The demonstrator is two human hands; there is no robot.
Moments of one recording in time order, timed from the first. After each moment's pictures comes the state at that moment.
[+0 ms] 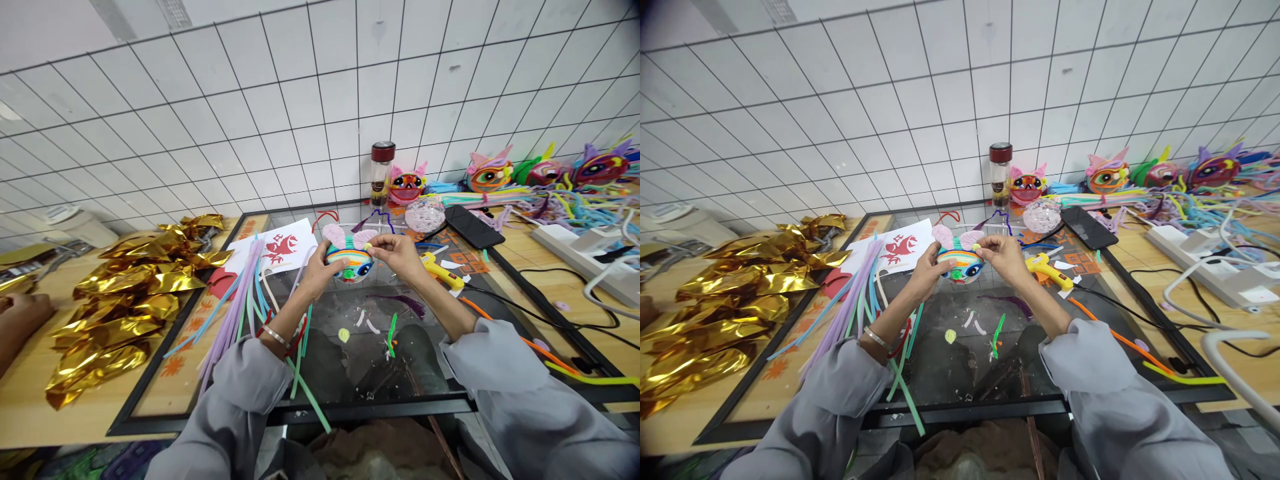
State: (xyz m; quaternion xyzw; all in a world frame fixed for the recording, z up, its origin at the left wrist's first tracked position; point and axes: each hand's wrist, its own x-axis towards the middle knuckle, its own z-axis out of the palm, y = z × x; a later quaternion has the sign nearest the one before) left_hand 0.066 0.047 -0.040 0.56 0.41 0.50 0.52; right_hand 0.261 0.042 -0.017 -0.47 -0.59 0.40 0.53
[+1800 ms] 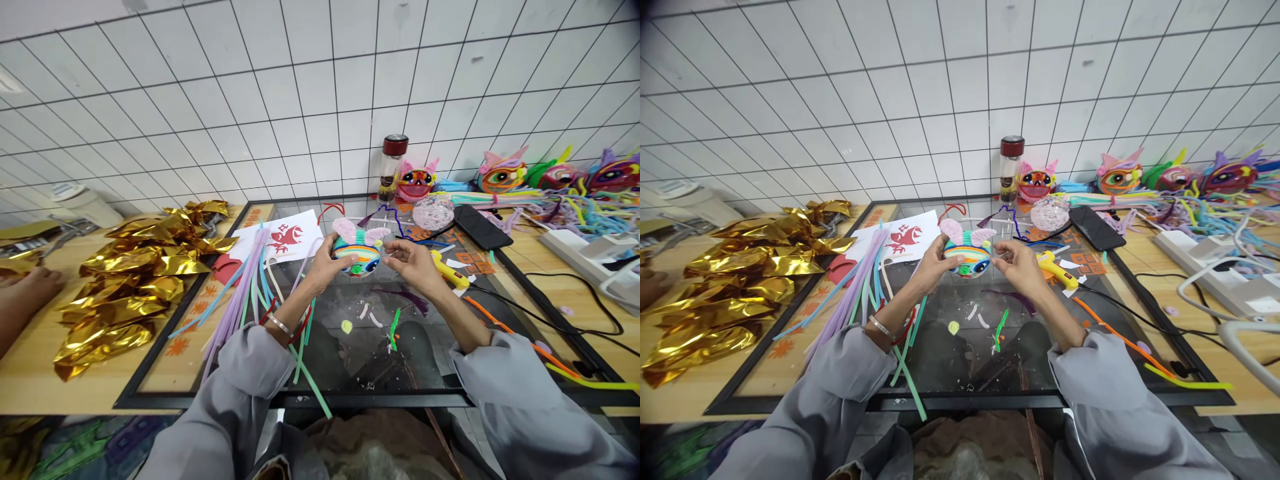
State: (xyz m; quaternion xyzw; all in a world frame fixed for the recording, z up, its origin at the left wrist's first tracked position) left_hand 0.067 0.041 -0.037 0.57 0.36 0.50 0.54; right_hand 0.281 0.021 -0.037 -0.53 -0.63 0.30 0.48
